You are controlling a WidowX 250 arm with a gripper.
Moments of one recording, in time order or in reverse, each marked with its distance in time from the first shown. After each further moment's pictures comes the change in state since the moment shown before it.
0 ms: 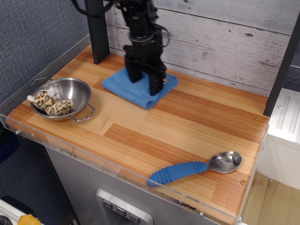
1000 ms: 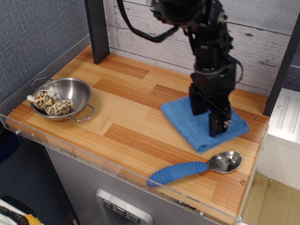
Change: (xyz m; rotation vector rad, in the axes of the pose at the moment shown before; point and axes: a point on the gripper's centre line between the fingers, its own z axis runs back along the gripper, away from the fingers) arm 0.006 -0.138 0.001 -0.125 -0.009 -0.367
